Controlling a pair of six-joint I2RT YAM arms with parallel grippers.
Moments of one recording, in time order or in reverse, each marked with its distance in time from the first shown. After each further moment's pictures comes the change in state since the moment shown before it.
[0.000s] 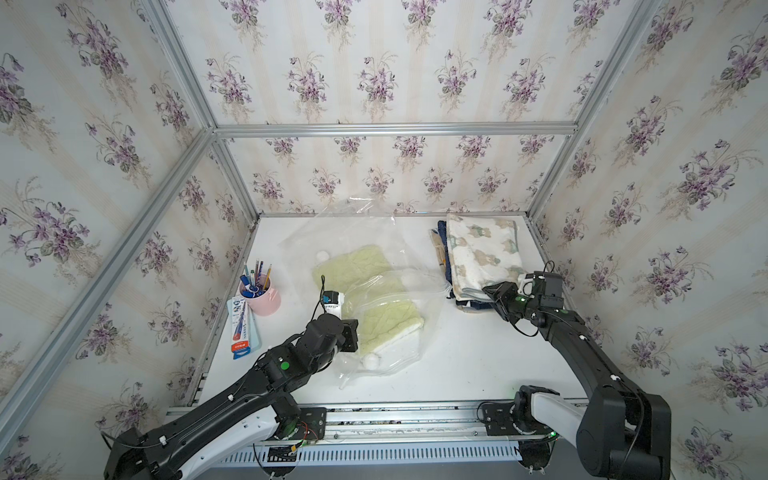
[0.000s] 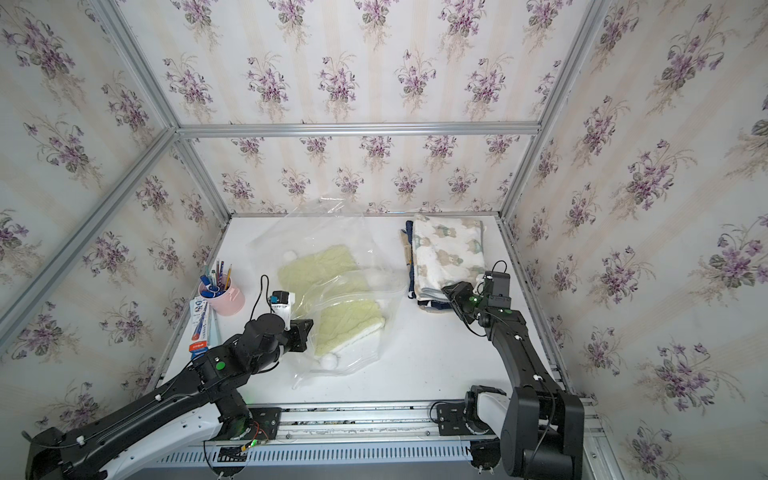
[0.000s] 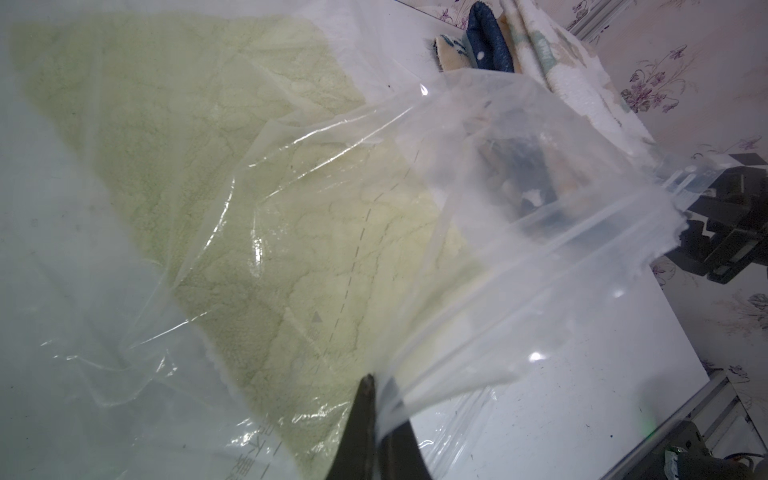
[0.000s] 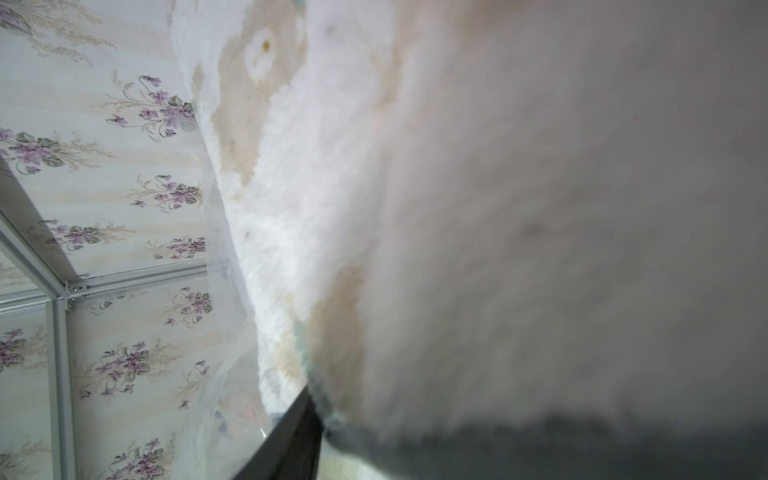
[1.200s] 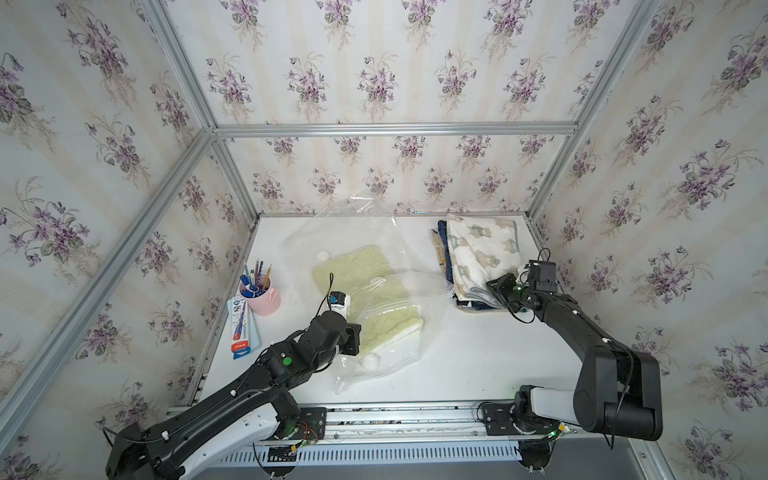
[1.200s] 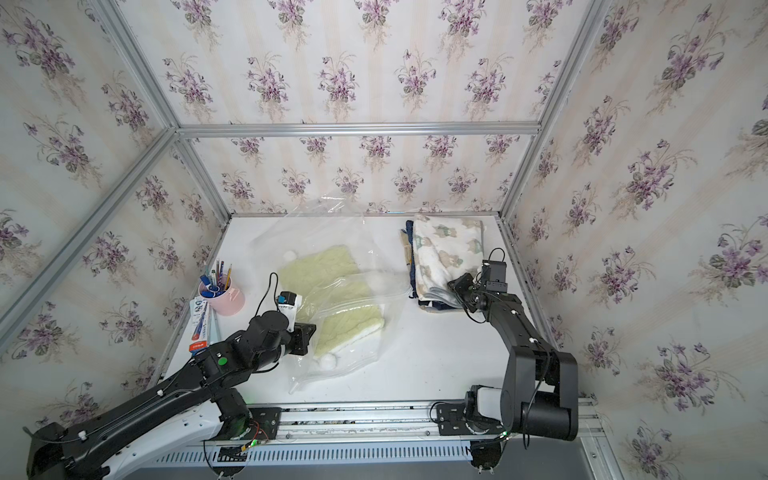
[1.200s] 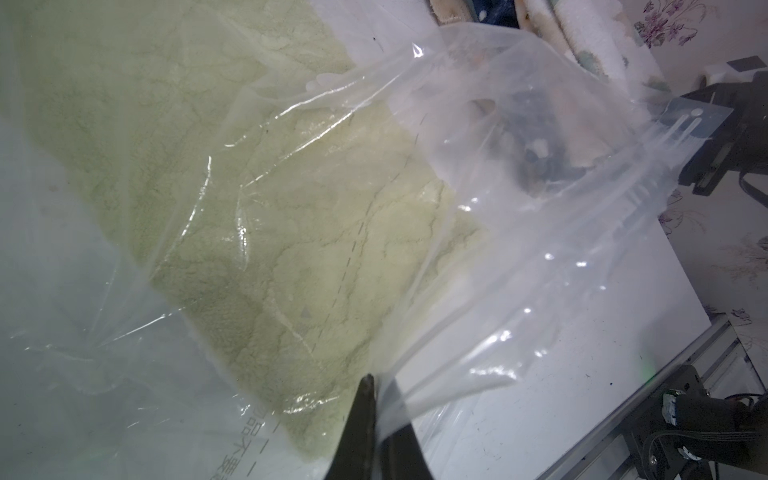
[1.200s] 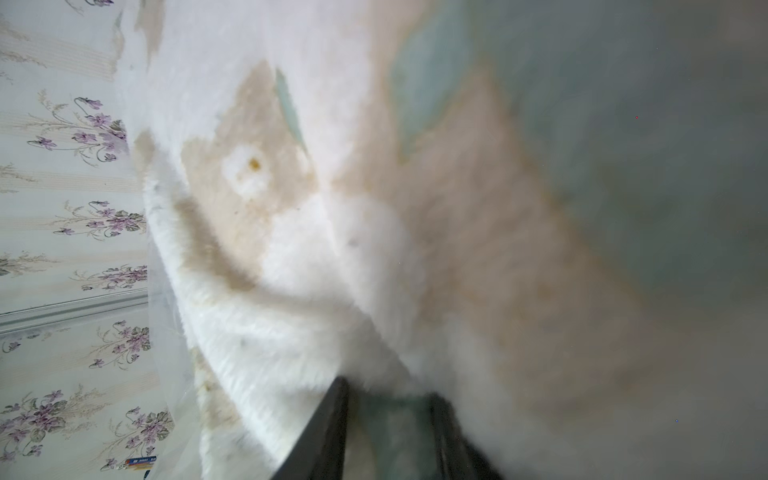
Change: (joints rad) left arm 0.001 0.052 0.053 -0.075 0.090 0.050; right arm -0.001 0.203 0.099 0.072 0.109 -0.072
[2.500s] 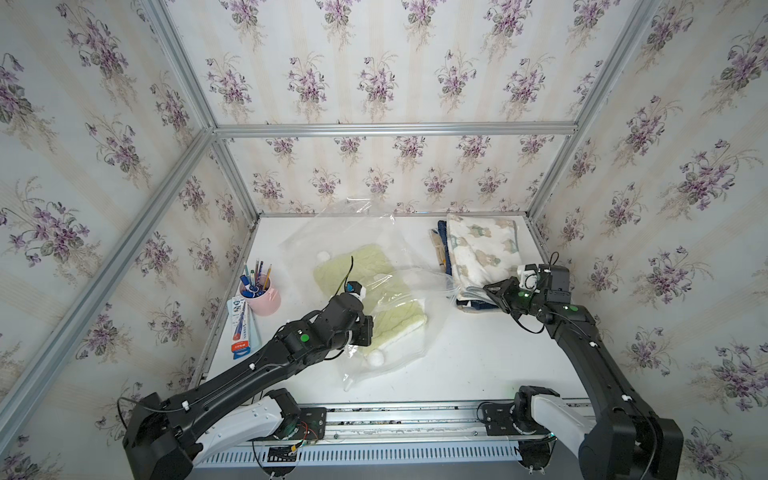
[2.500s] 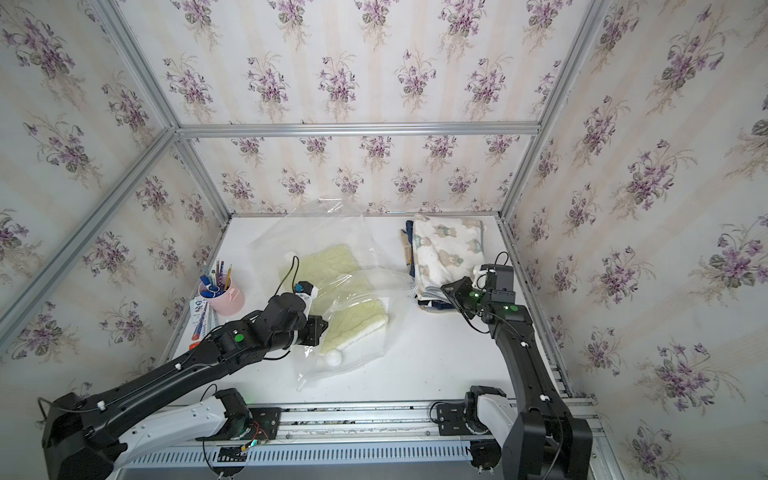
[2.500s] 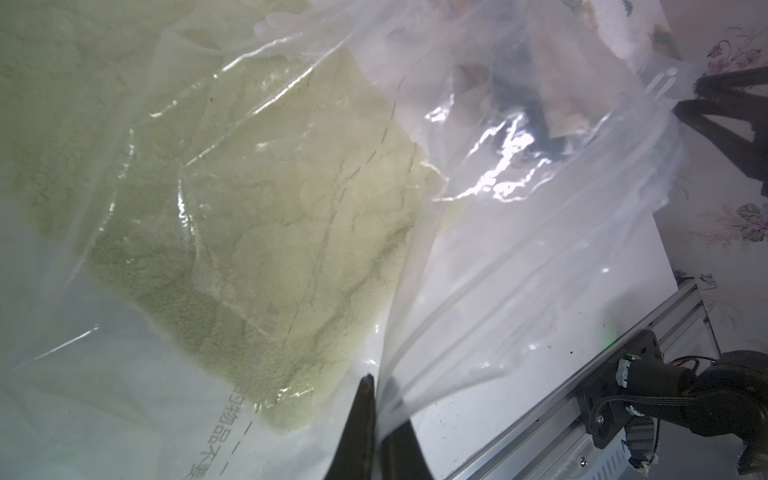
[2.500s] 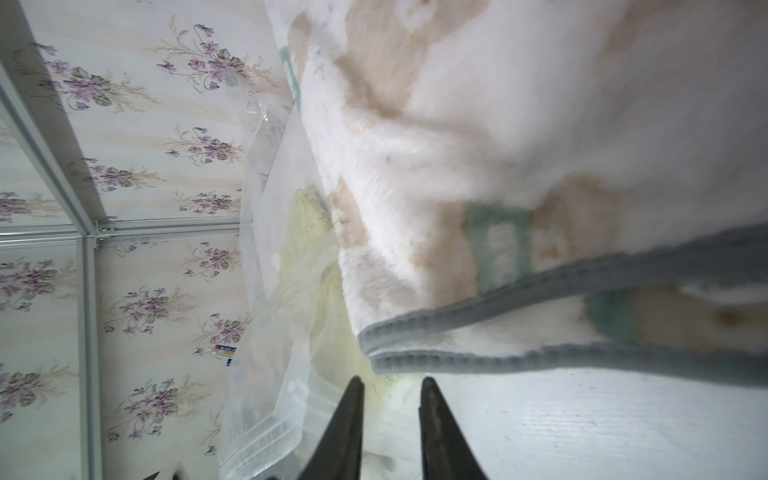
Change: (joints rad) left arm 0.000 0.242 0.200 -0.080 0.126 -0.011; right arm 0.062 -0.300 -0.006 -0.200 -0.175 0.058
